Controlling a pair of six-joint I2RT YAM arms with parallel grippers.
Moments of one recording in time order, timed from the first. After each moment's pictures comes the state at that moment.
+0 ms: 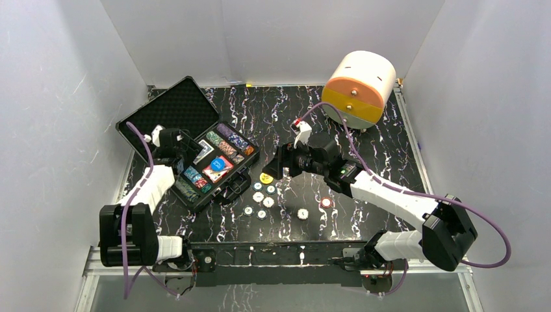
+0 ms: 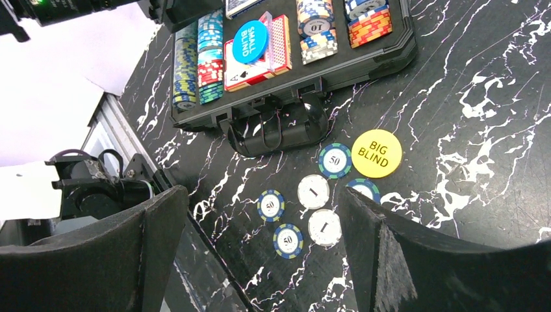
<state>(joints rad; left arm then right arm) 0.01 1.30 0.70 -0.13 -0.10 -0.84 0.81 1.27 0.84 0.04 -0.25 0.55</state>
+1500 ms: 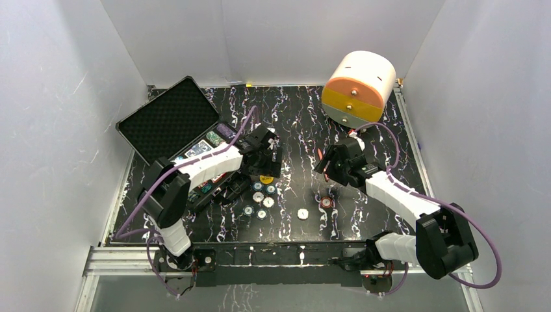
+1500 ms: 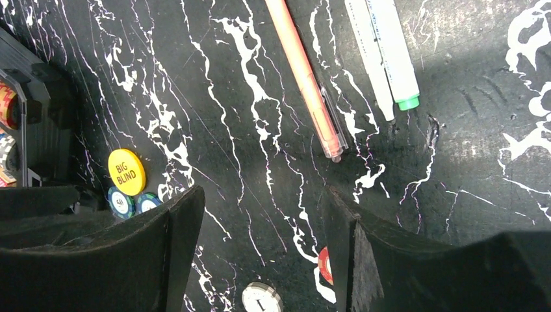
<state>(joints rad) -0.73 1.71 1.20 -0.56 -0.03 -0.50 0.47 1.23 0.68 -0.29 0.06 0.82</state>
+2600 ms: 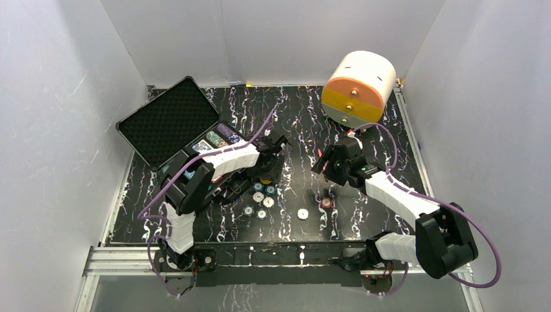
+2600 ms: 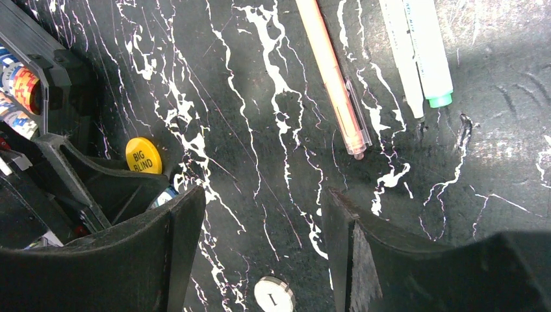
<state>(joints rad) -0.77 1.93 1.32 -0.67 -0.14 -0.46 0.46 1.23 0.67 -0.26 0.00 0.83</state>
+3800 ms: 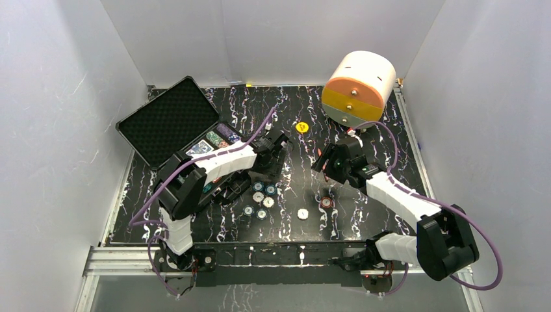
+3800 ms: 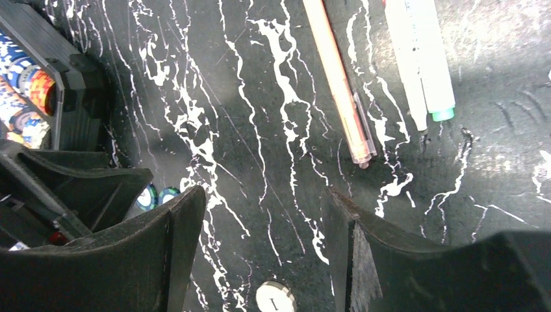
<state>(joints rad) -0.79 1.86 1.32 -0.63 -0.26 -0.42 0.46 1.21 0.67 -0.24 0.00 0.82</state>
